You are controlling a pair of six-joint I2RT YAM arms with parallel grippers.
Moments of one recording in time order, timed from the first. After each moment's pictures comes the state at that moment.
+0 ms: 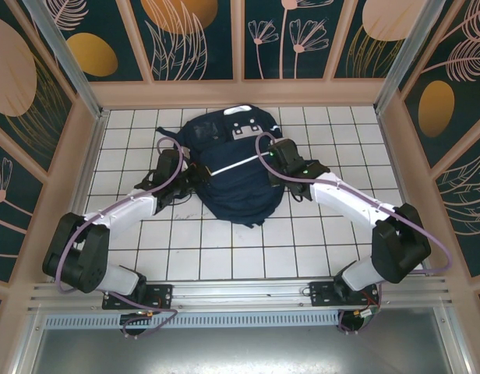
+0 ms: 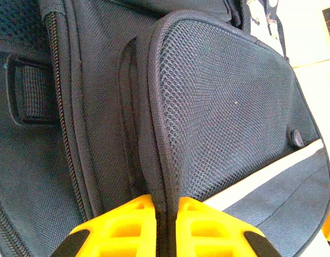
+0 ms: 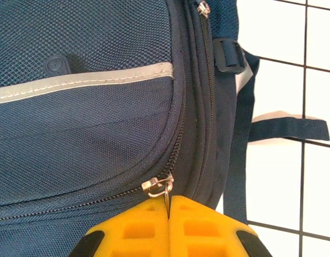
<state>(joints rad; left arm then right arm) -0.40 1.44 0.77 0.03 0.25 -0.93 0.64 1.47 1.06 -0.45 0.28 0.26</state>
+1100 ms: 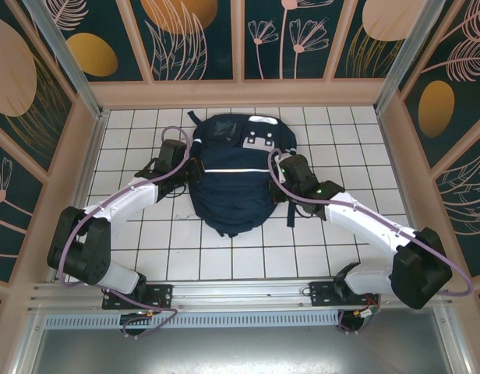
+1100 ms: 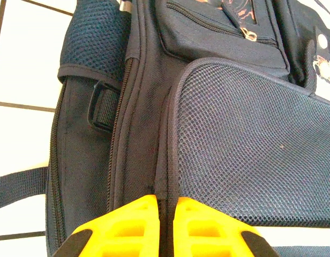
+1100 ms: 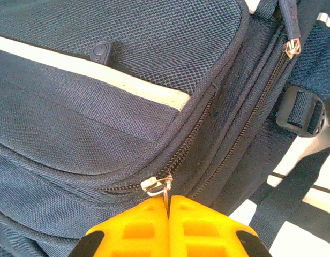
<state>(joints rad) -0.39 1.50 0.92 -0.17 0.09 -0.61 0.64 1.27 0.86 -0.39 0.04 0.28</state>
